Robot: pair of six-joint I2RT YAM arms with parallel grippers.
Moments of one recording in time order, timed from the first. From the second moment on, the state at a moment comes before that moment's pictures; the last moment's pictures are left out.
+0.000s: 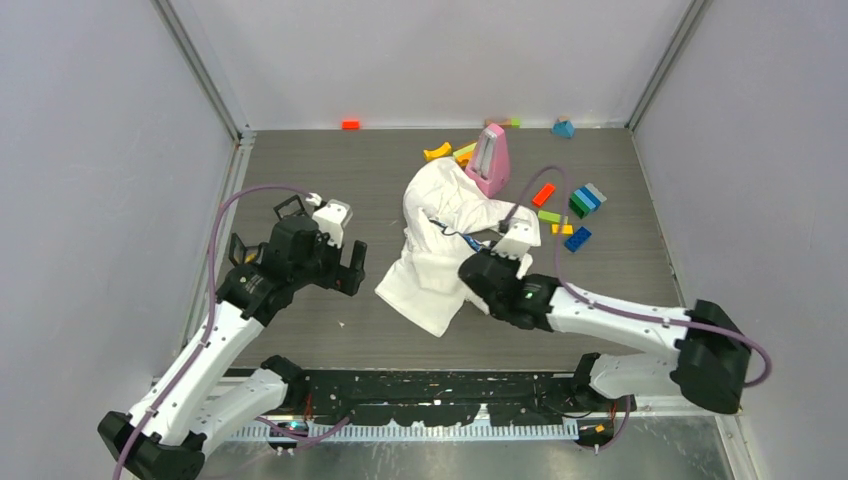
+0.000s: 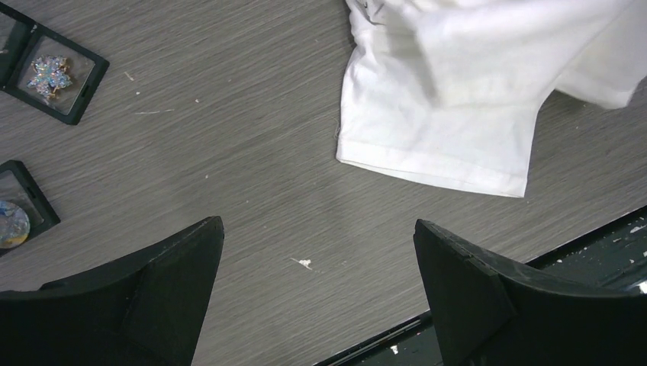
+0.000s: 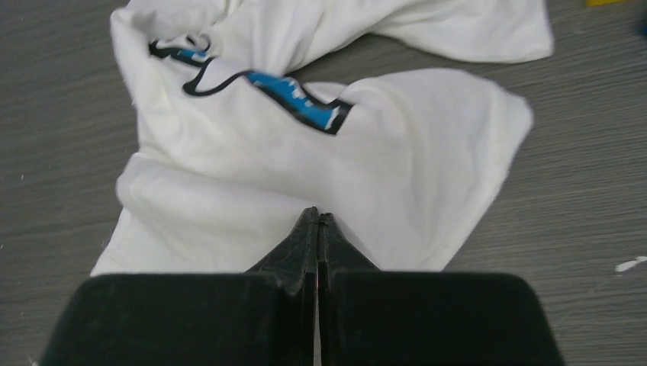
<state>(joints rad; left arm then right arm) -0.50 0.85 0.91 -0.76 0.01 -0.08 1.05 1.29 0.77 -0.33 0.84 0.97</state>
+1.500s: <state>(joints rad) -0.49 0.92 0.68 -0.56 0.27 -0.43 0.83 1.63 0.98 -0.35 0.54 0.52</state>
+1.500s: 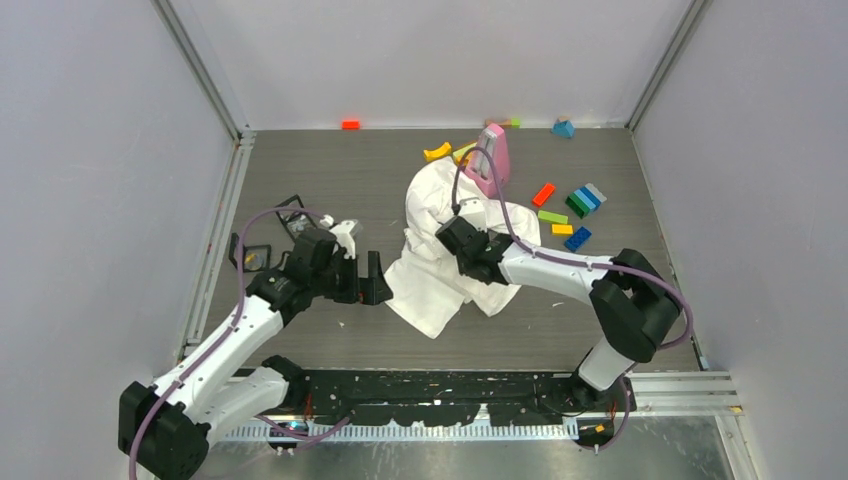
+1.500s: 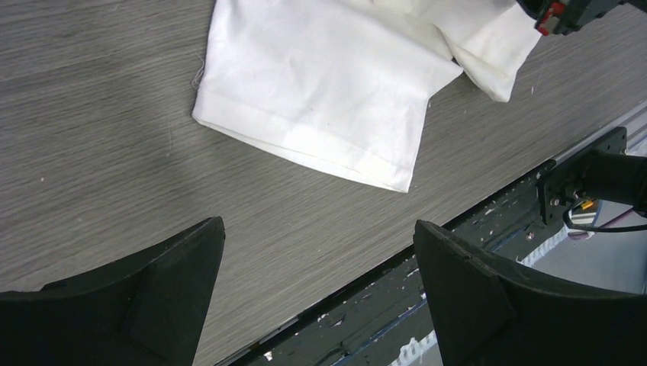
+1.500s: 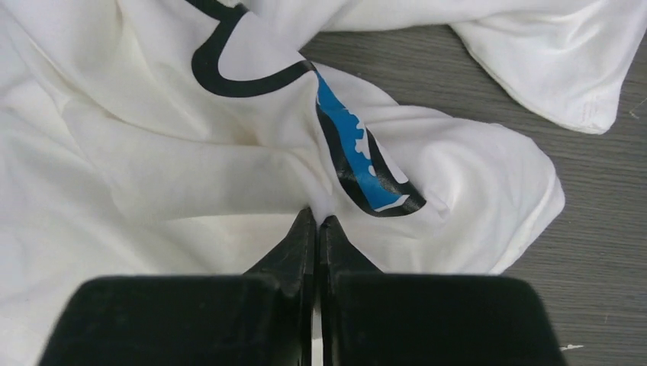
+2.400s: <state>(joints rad) -0.52 1.14 0.75 -0.15 0.50 -0.45 0.82 1.22 2.08 -0.78 0.62 0.16</state>
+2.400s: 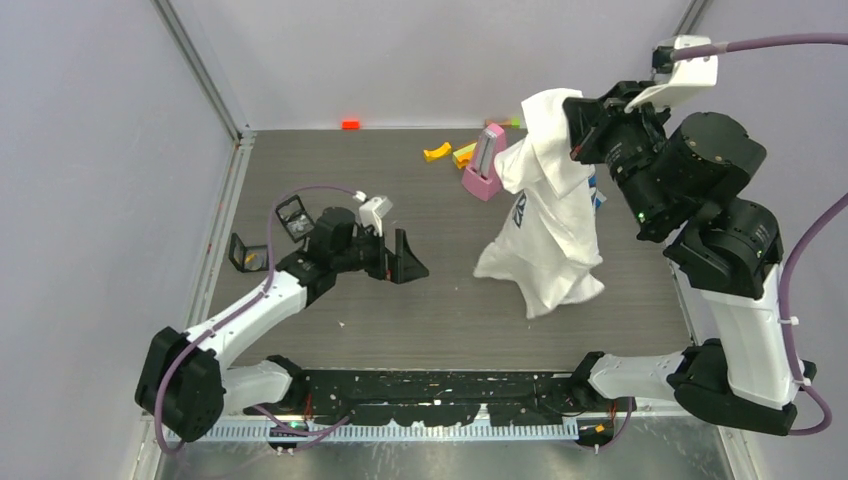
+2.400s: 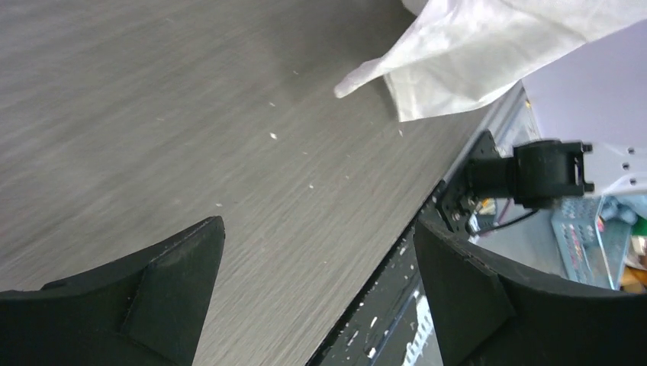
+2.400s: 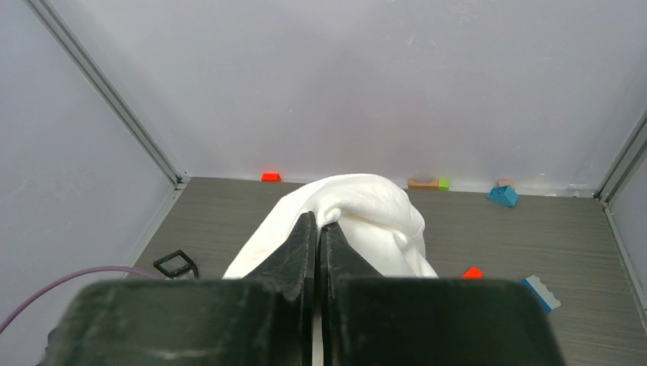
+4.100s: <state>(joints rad) -1.16 1.74 0.87 0.50 -0.08 -0.55 0.82 1.14 1.98 -0.74 0.64 0.24</state>
